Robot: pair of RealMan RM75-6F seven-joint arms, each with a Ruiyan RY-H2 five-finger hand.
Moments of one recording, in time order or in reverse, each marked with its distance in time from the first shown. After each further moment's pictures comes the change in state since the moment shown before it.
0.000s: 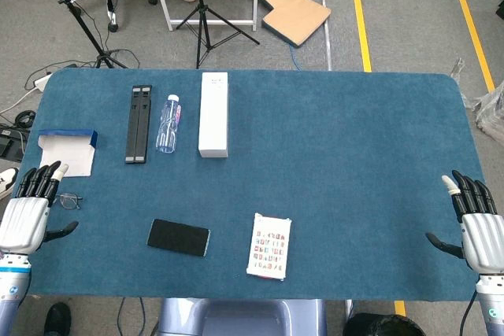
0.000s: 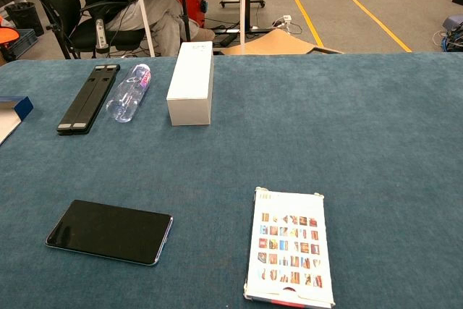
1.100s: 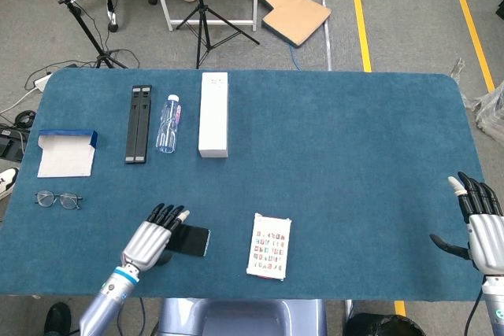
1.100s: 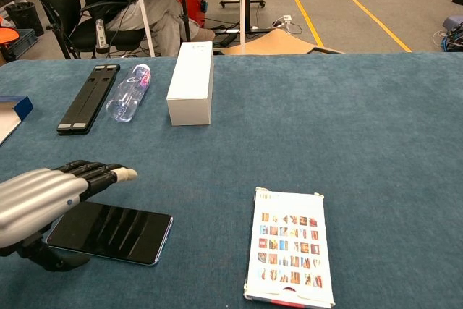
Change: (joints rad) left arm -0.131 -0.446 0.030 0.079 -0.022 -0.376 0.415; right arm -0.005 0.021 -0.003 0.004 0.022 -0.023 0.067
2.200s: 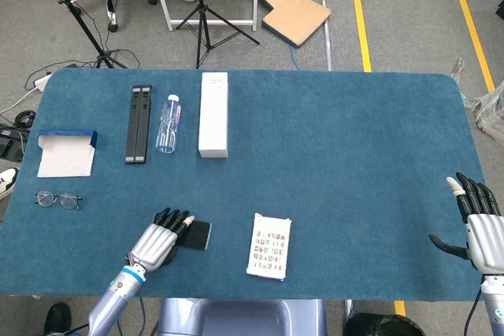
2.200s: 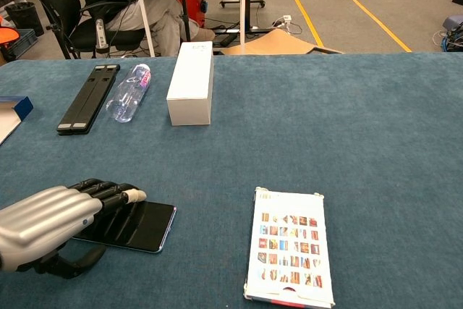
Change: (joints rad) left arm -0.026 -0.050 0.029 0.097 -0.011 -0.038 -0.009; right arm 0.004 -0.001 -0.002 0.003 0.003 -0.015 0.008
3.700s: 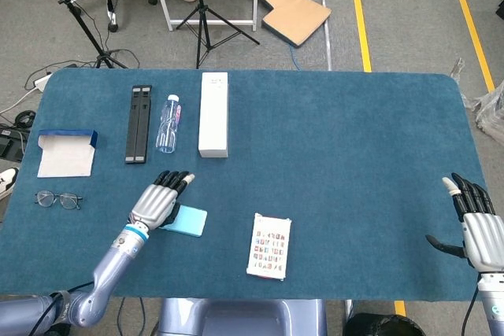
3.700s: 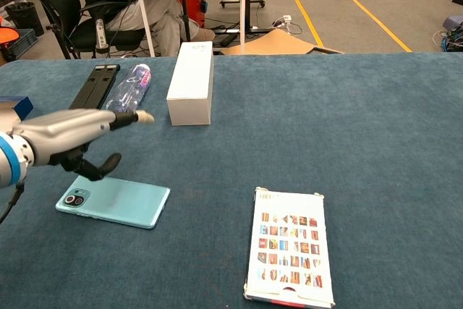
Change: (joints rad) left arm -0.223 0.118 -0.171 -0.115 -0.267 -0.057 -0.073; right arm 0.011 -0.006 -0.003 0.009 0.012 -0.032 0.022
